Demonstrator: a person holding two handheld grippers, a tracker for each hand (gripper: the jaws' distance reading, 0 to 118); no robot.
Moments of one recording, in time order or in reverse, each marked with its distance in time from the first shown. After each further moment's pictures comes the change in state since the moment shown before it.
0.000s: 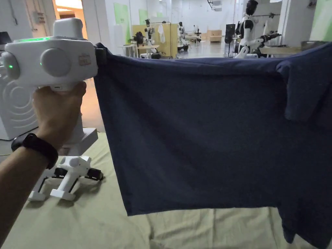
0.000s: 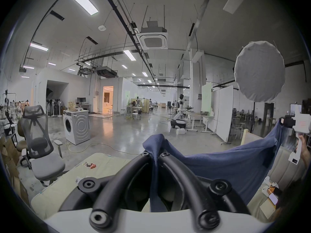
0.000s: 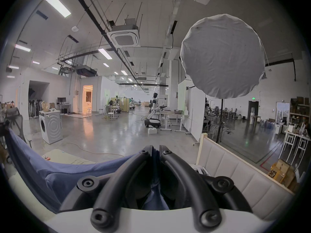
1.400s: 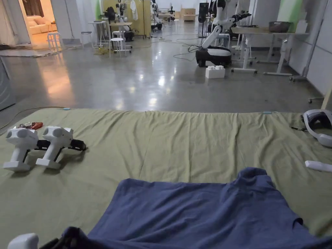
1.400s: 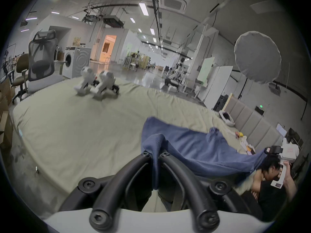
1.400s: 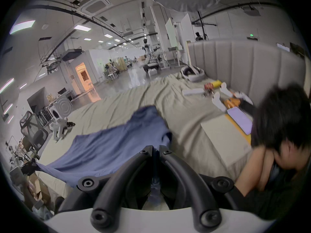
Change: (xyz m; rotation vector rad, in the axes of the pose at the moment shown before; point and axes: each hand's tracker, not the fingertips) left arm -0.038 -0.365 0.301 -0.457 -0.111 0.297; right arm 0.043 -0.375 0.303 -0.552 0.132 -0.265
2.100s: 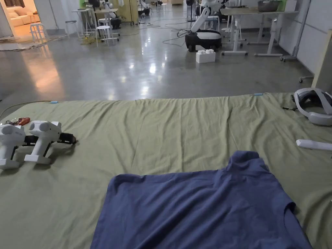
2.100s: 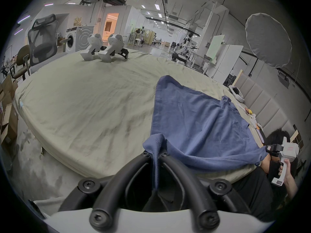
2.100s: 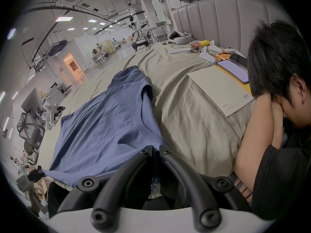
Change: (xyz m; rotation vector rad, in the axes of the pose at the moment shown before) left arm -0.027 -0.063 -0.016 -0.213 0.053 0.007; right arm 0.056 -0.060 -0.044 -0.196 -0.056 -0.118
